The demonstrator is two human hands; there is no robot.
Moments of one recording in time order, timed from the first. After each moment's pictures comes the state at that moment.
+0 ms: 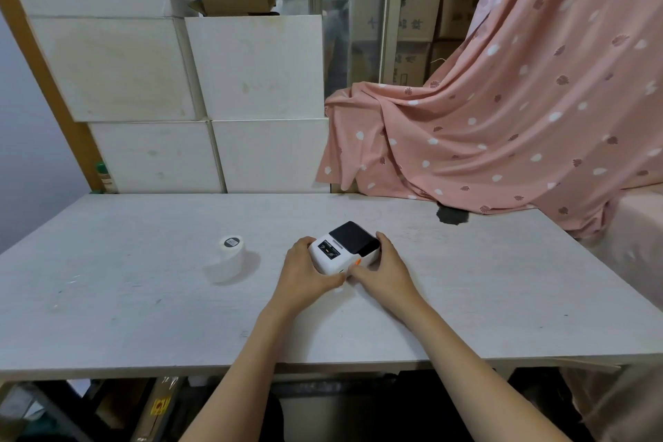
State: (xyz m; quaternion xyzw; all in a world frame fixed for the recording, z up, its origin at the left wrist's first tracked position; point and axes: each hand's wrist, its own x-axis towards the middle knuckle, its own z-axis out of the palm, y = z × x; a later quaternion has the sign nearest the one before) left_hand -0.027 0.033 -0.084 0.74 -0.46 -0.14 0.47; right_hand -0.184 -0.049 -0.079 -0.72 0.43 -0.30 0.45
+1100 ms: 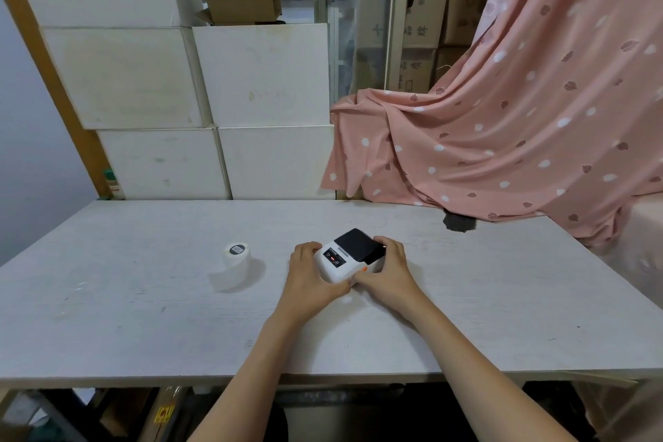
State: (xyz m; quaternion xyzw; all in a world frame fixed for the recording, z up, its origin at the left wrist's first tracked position) left_hand -0.027 0.033 -0.088 0.73 -0.48 -0.11 0.48; right_hand -0.178 -0.062 -0.080 -0.74 0.40 -0.30 0.44
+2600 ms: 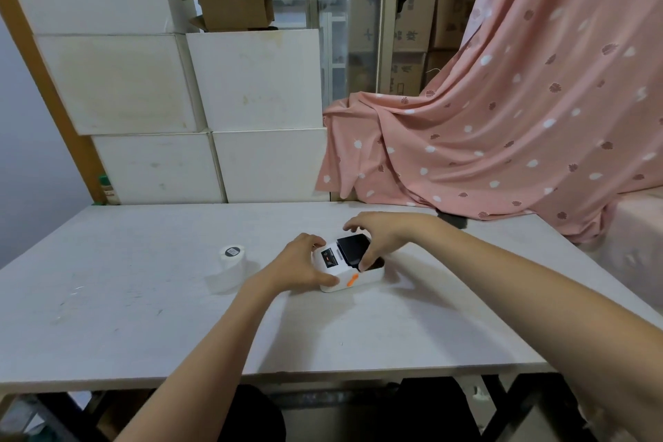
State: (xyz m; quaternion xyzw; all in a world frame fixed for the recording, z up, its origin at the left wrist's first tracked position) left_hand 0.006 0.017 -0.047 0.75 -0.57 -0.16 0.28; right_hand -0.162 -0.115 0.029 -0.94 0.28 0.10 0.13
